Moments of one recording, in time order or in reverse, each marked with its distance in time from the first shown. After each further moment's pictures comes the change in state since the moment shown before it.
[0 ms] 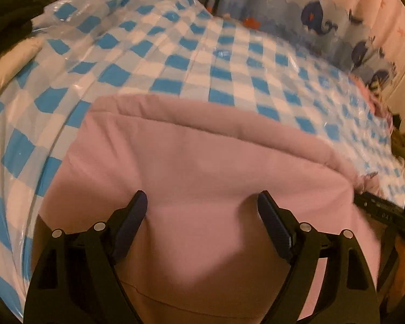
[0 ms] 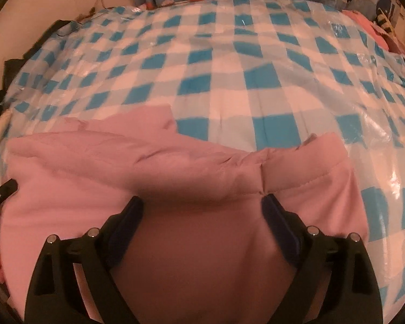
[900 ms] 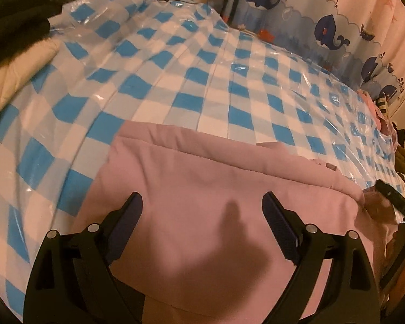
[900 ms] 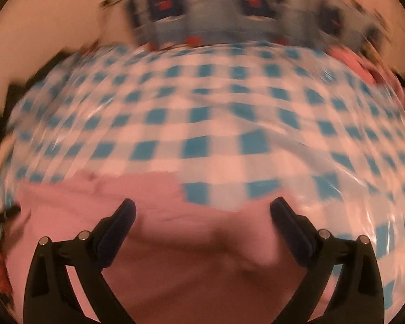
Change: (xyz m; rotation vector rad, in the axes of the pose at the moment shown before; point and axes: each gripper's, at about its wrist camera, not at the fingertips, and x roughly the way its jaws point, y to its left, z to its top) left arm 0.006 0.021 0.025 -0.036 -0.003 0.046; right arm -0.023 0.033 0.035 -0.074 -0.174 -0.064
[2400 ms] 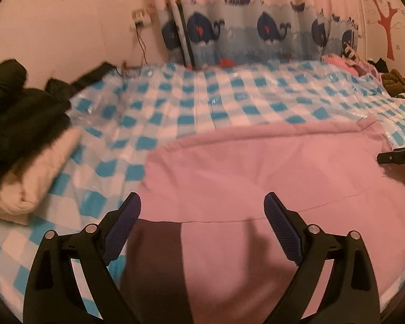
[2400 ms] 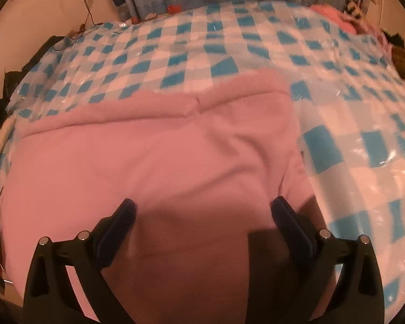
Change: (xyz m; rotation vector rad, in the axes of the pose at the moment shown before) left arm -0.119 -0.027 -0.091 0.428 -0.313 0.125; right arm -0.059 -0.044 -0.098 0.158 0.115 0.006
